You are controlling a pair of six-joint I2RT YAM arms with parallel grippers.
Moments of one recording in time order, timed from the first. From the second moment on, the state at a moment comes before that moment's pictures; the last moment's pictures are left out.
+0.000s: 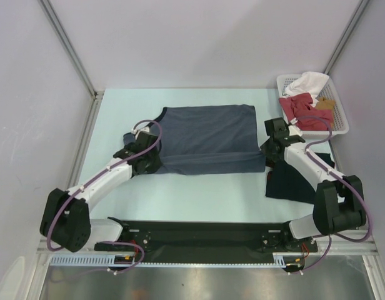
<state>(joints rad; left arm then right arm) -0.43 1.27 0.80 -0.48 -0.18 -0.66 0.23 1.42 0.96 -0.53 0.31 0.98</state>
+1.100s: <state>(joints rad) -0.36 1.64 1.04 -0.46 -0.21 -0.57 0.20 1.86 1.35 -0.53 0.31 0.93</state>
